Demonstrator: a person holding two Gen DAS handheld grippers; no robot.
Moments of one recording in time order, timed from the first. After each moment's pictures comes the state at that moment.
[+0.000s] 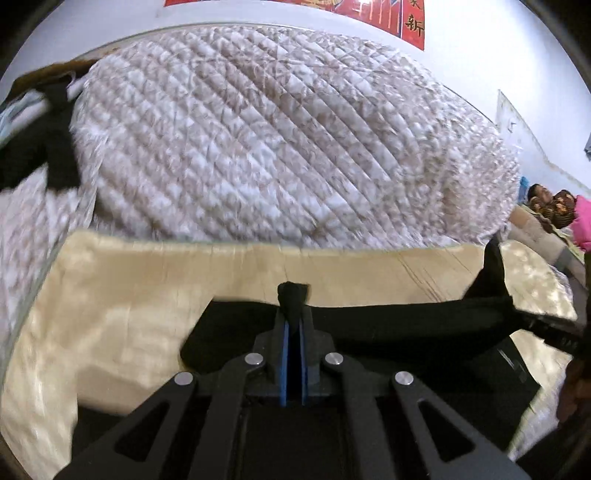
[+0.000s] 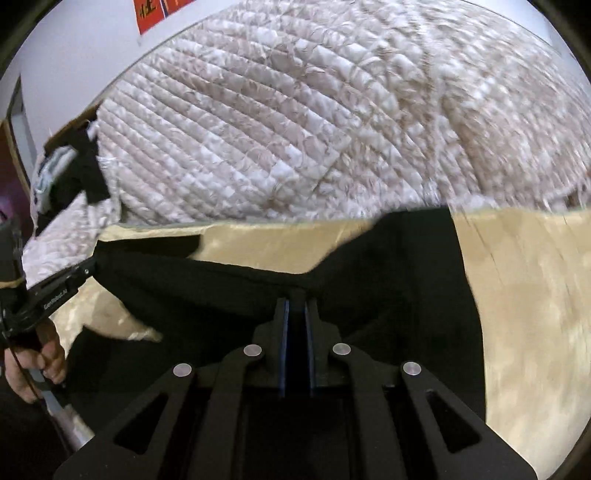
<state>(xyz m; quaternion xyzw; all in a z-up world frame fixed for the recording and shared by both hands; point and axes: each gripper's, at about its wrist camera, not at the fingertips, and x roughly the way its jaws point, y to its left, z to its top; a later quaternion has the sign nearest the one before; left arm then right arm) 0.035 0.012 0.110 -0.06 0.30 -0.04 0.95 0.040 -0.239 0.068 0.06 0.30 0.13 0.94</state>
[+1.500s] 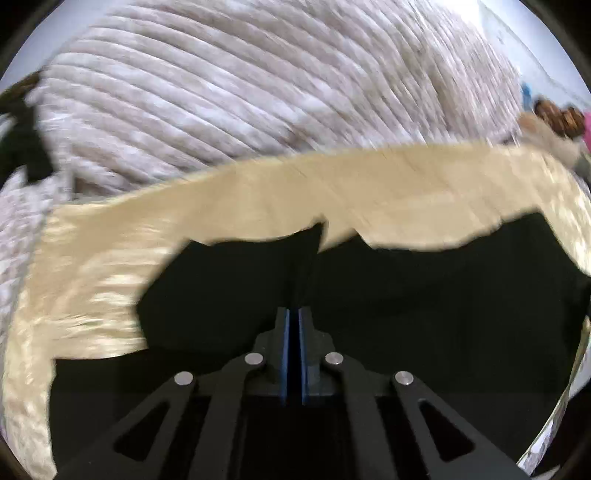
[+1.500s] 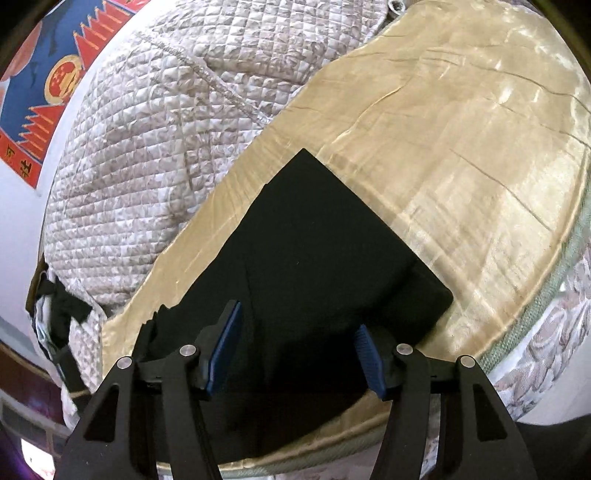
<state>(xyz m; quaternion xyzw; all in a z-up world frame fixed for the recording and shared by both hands) 0.041 -0.038 0.048 0.04 0.38 -0.01 0.92 -0.074 -0.347 -0.048 0.37 0.31 0.00 0.88</state>
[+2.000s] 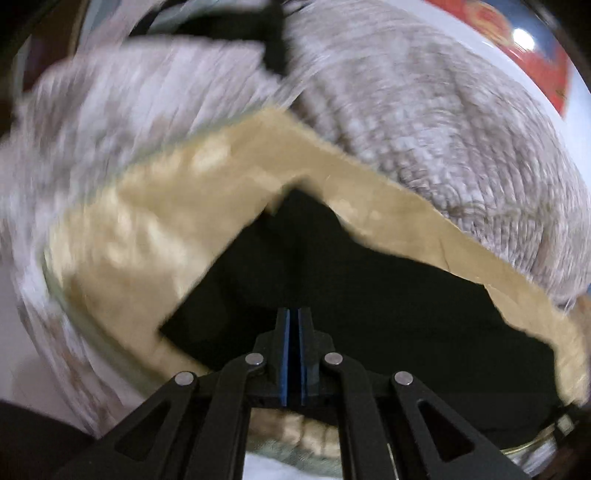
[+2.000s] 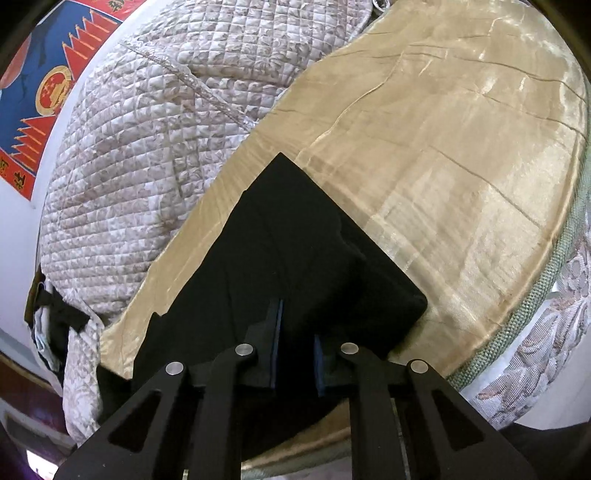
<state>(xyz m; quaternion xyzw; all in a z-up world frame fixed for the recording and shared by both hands) -0.094 0.138 0.030 -0.25 0.35 0.18 0.89 -0.076 -0.362 -0.059 0.39 0.30 -0.02 0.87</state>
